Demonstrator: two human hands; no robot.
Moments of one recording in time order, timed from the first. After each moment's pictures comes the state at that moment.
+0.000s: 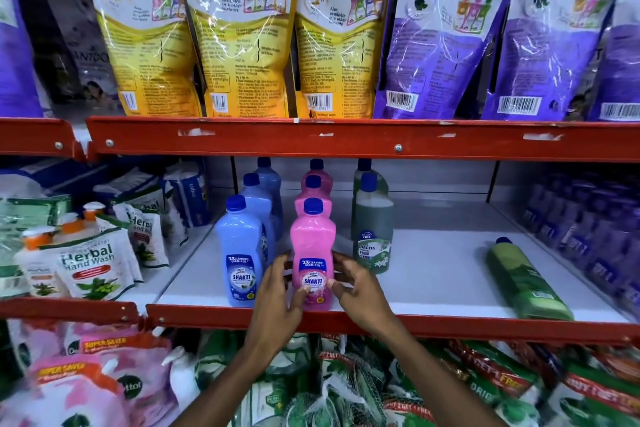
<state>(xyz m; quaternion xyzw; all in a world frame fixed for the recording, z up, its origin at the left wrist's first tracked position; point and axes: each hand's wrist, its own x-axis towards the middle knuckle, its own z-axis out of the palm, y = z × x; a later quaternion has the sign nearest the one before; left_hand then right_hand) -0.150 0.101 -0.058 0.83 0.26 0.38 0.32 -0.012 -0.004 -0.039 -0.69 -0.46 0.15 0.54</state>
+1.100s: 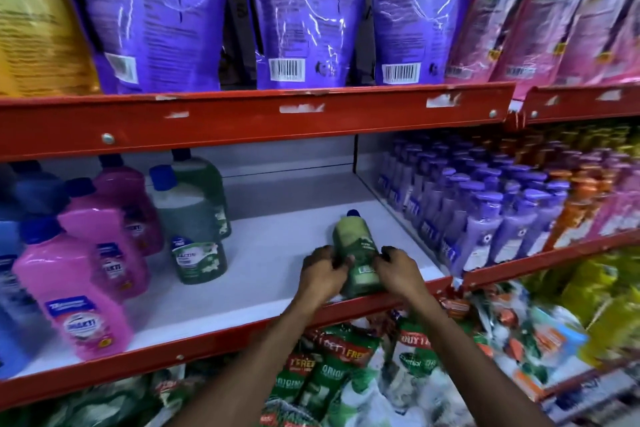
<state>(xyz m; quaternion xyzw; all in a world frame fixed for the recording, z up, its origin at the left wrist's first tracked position) 0.157 -0.106 -0.046 0.88 0.22 0.11 0.40 0.223 -0.241 -0.040 -0.90 -0.16 0.07 0.41</state>
